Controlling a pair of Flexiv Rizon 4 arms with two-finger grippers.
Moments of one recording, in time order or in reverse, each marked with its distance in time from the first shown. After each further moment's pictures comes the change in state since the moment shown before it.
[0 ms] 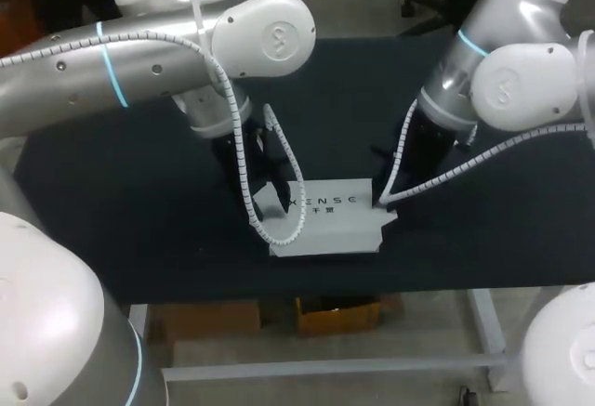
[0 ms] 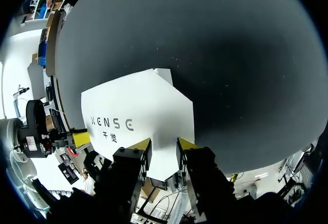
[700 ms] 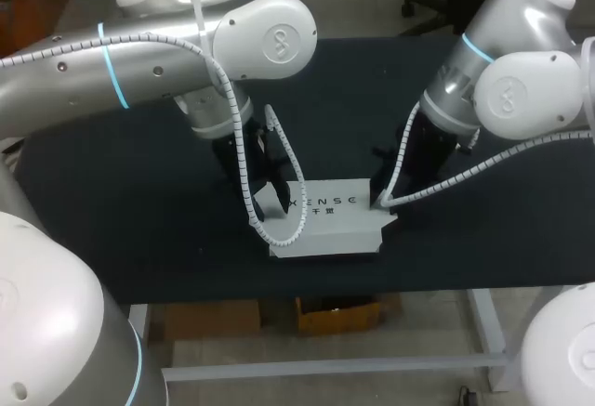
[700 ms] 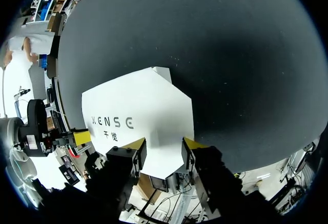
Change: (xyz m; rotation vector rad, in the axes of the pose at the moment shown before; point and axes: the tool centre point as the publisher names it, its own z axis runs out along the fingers) left arm 0.001 0.000 0.001 0.004 -0.002 -0.008; right arm -0.001 -0.003 0.000 -0.021 0.009 0.007
